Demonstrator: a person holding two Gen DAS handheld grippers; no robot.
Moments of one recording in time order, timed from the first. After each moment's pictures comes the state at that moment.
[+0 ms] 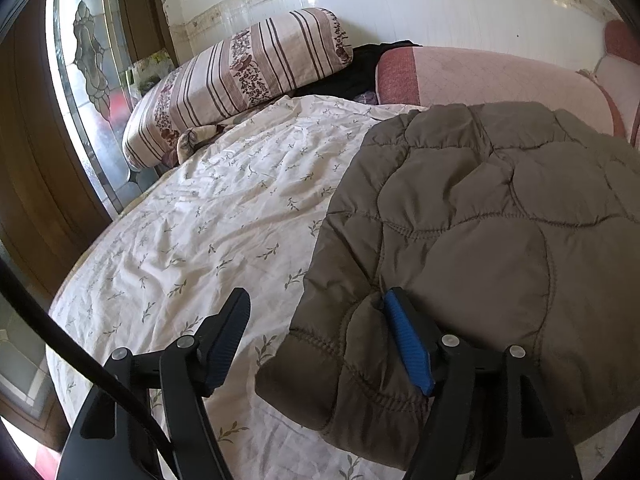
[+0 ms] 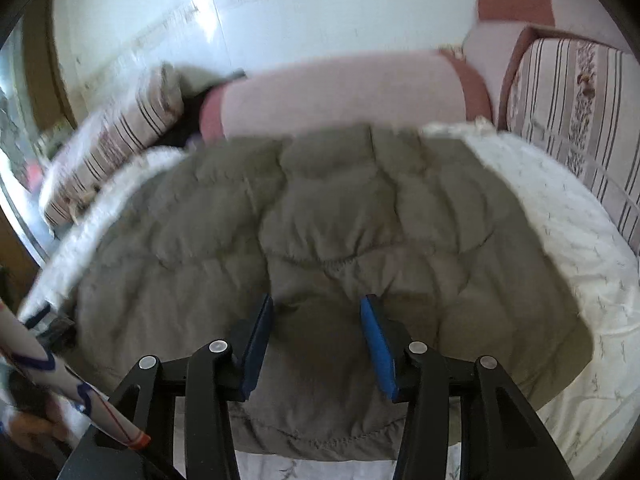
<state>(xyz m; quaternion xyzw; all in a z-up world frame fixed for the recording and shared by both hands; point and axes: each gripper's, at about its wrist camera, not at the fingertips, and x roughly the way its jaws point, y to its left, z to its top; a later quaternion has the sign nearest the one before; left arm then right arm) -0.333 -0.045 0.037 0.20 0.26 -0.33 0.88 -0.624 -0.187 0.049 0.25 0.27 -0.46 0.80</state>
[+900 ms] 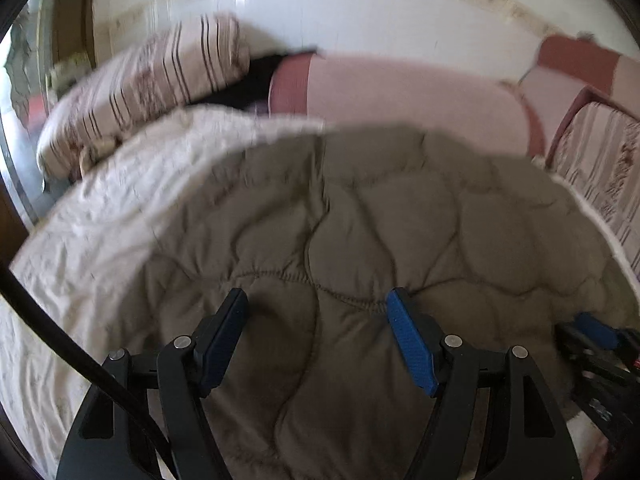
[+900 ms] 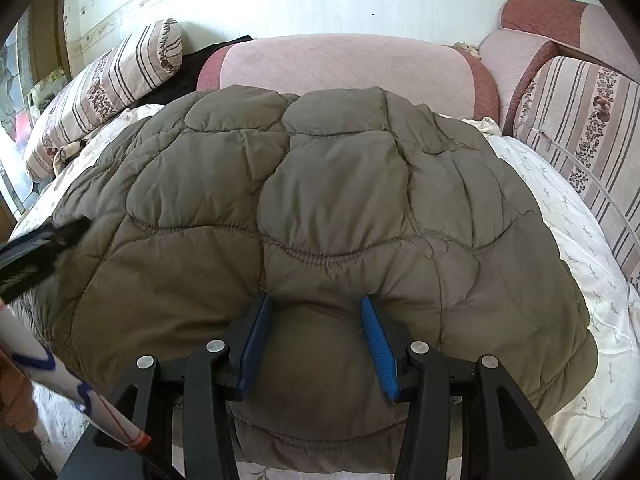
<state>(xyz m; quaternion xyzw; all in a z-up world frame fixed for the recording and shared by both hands) -0.405 -0.118 0.057 0.18 0.31 -0.47 0.81 -0.613 -0.191 0.032 0.21 0.33 -0.47 0.80</state>
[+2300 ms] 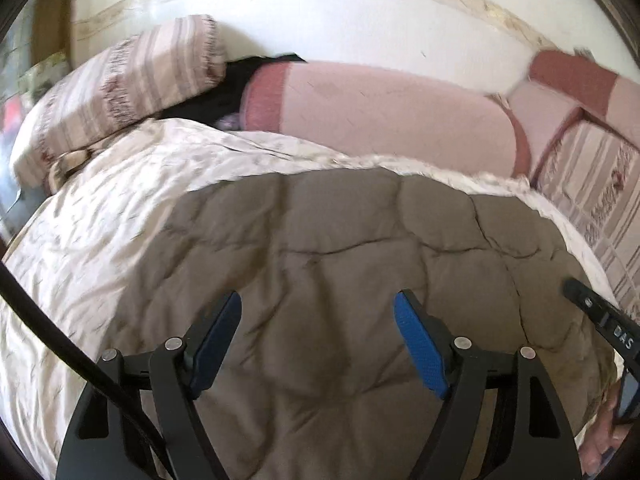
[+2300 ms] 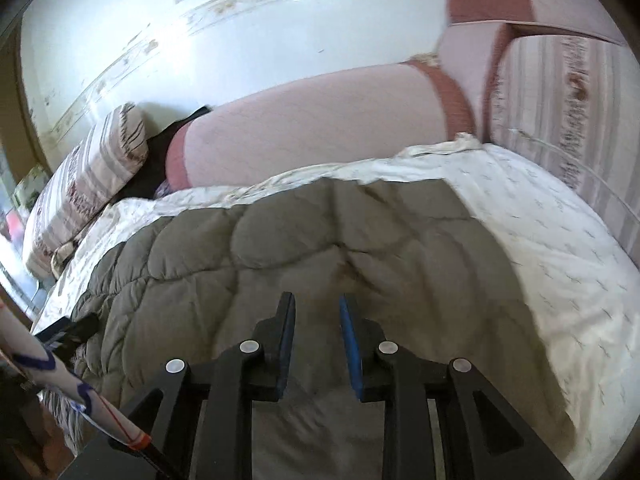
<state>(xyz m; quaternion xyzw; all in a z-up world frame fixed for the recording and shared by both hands) -0.391 -0.169 0.091 0.17 0.31 -0.51 0.78 -0.627 -0.266 0.078 0.27 0.22 -0.49 0.80</state>
